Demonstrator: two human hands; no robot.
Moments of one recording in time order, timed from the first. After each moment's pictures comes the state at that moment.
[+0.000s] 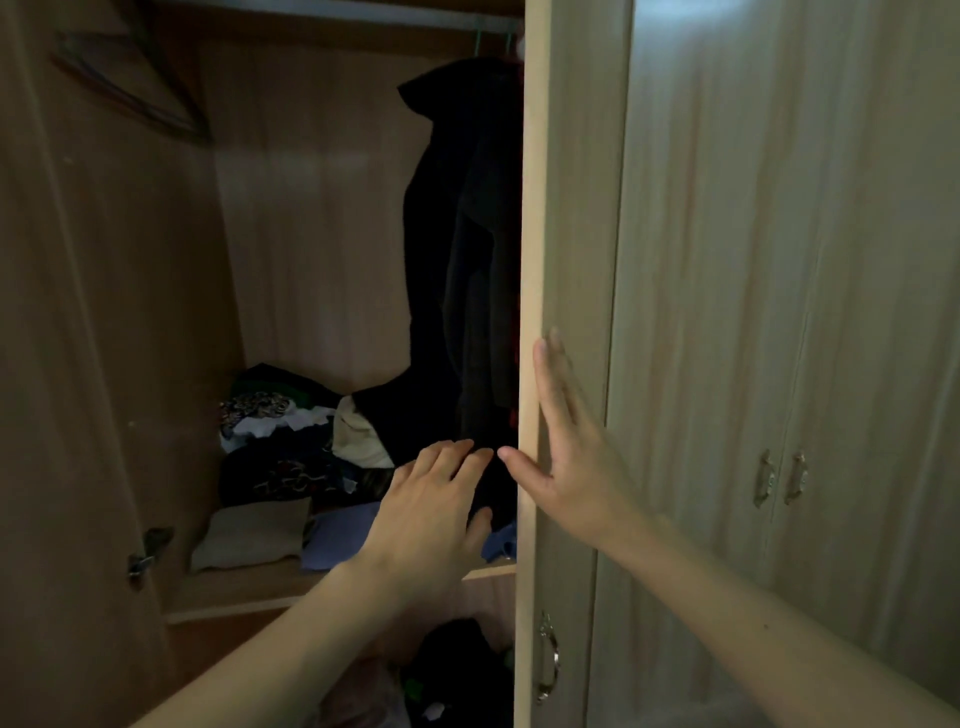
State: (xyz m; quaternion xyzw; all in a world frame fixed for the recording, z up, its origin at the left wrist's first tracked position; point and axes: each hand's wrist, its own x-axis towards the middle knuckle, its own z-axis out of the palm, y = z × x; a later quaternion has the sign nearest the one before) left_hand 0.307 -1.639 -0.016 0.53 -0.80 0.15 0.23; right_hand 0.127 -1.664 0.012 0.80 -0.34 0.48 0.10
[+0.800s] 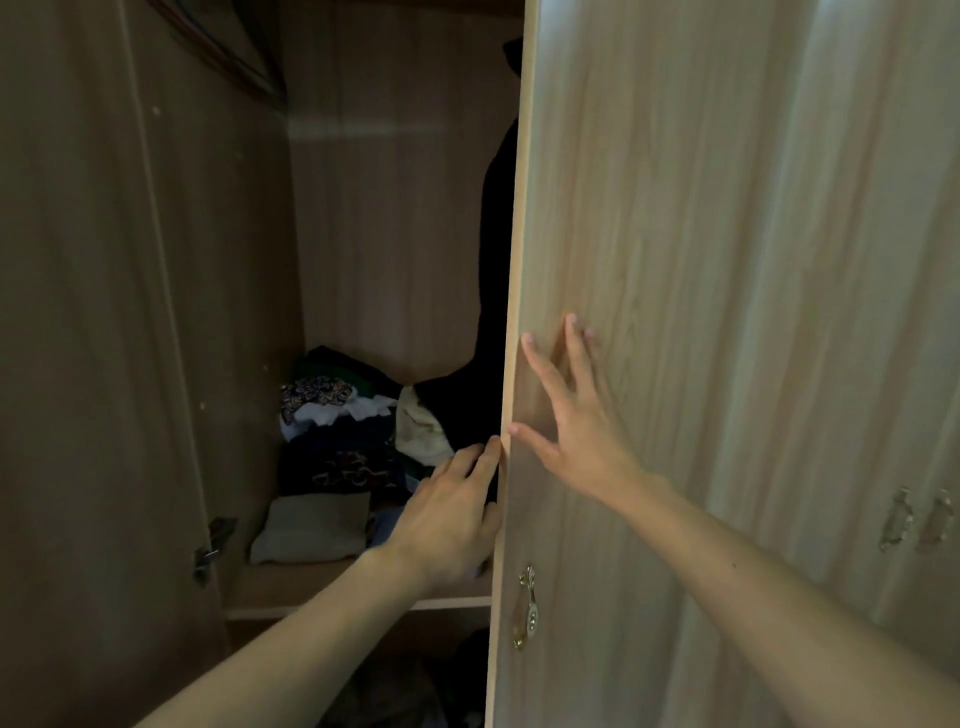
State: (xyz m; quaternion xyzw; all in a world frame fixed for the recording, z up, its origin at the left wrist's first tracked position) left_hand 0.427 -1.733 -0.048 0.55 -0.79 0.04 0.27; right_hand 0.250 -1.789 0.011 0.81 -0.41 0.39 0.14
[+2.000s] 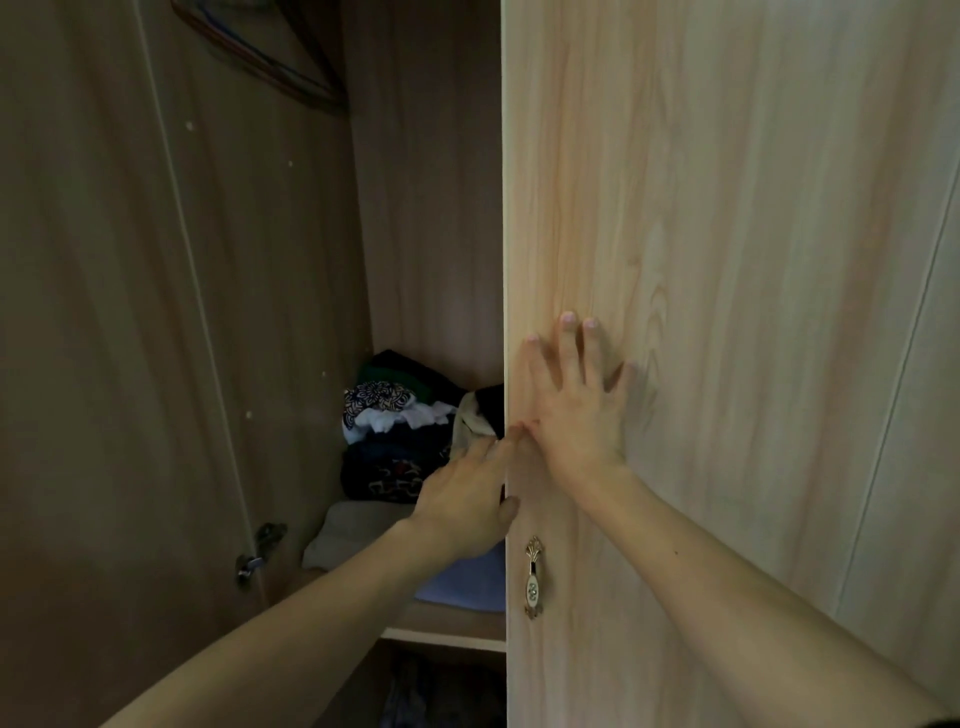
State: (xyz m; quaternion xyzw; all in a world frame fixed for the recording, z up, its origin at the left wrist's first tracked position) left_hand 0.435 -1.839 -0.048 0.66 -0.73 0.09 0.19; right_hand 0.302 -1.906 0.006 0.76 -0.52 0.28 0.26
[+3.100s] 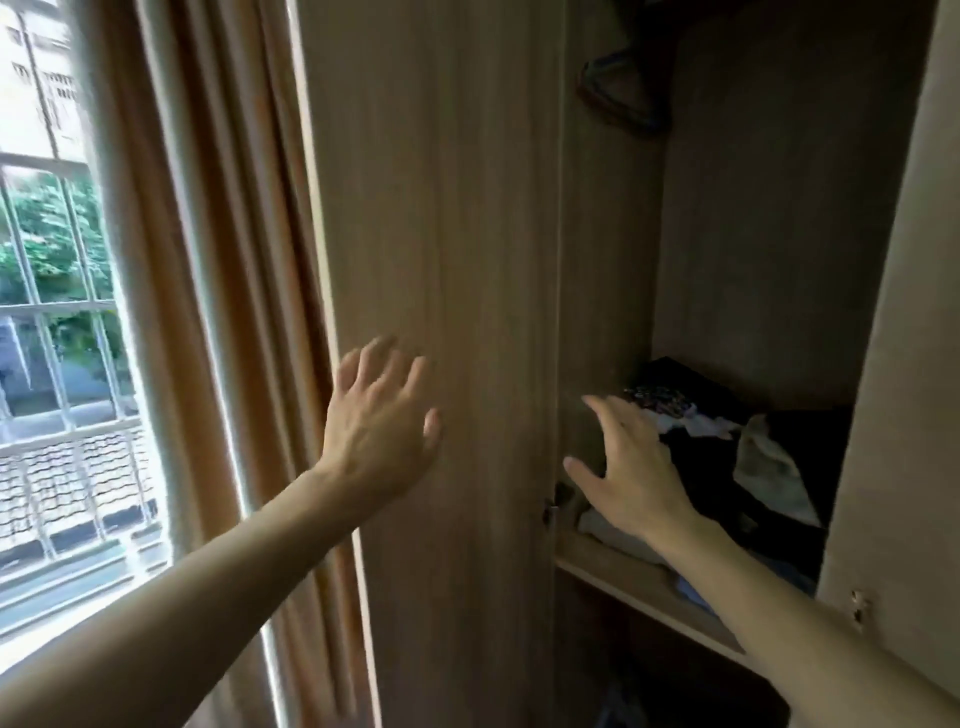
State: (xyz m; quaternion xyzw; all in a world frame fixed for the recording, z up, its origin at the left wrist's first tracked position) left_hand 0.611 -1.492 0.049 0.79 -0.41 0.44 0.12; right_hand 0.465 -1.719 -0.012 0.91 -0.18 0.37 -0.10
